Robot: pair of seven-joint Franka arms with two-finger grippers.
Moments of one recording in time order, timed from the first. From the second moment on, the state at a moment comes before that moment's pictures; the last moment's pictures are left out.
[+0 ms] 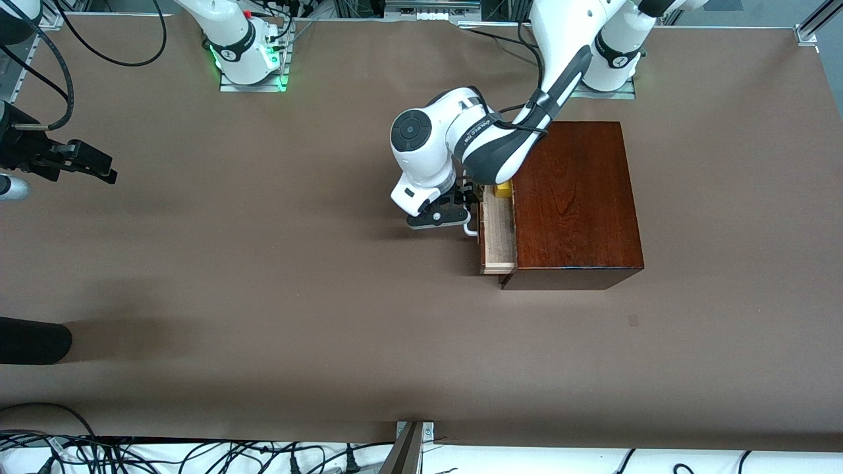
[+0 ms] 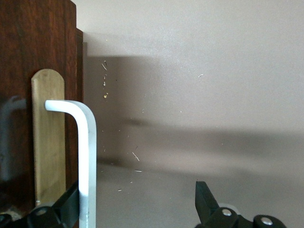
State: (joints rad) left arm -0.58 0.70 -0.27 -1.41 0.29 1.90 -1.00; right arm 0.09 0.09 -0.11 -1.53 0.00 1.59 0.03
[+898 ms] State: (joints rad) left arm -0.64 0.76 -0.26 -1.31 0.29 1.90 -1.05; right arm 0.09 0.09 -0.11 -1.53 0.00 1.59 0.03
